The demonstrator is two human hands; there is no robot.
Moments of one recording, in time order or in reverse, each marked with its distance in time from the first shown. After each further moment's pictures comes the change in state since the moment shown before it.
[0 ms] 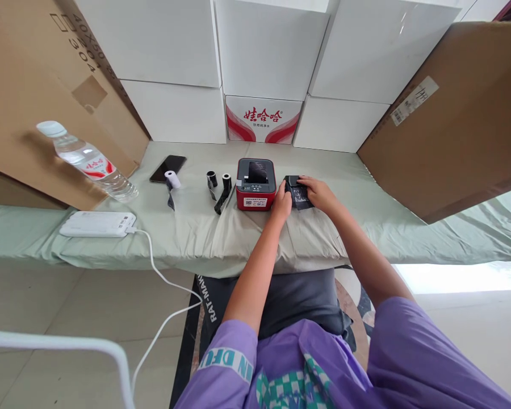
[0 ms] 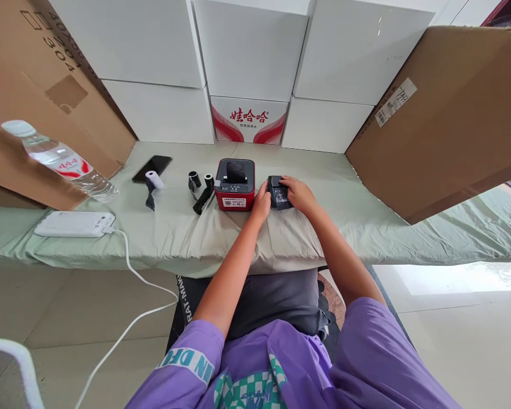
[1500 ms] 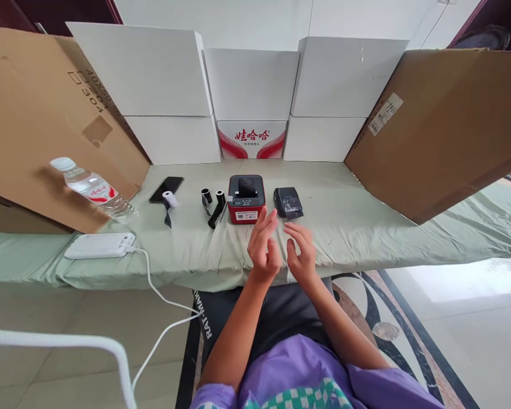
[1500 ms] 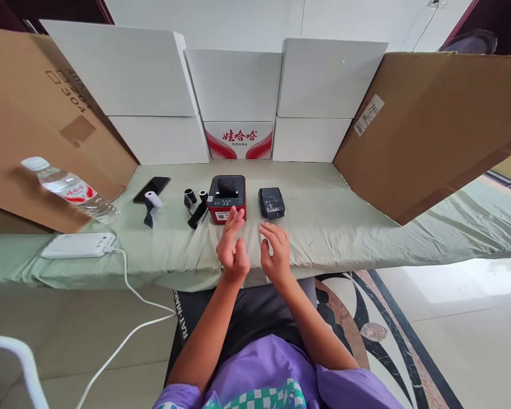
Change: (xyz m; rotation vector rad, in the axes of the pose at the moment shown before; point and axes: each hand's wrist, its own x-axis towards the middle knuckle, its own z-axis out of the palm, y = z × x) left_hand -0.151 0.042 -0.050 0.154 0.326 0.874; right_hand -0.150 -0.133 0.037 0.376 0.526 0.034
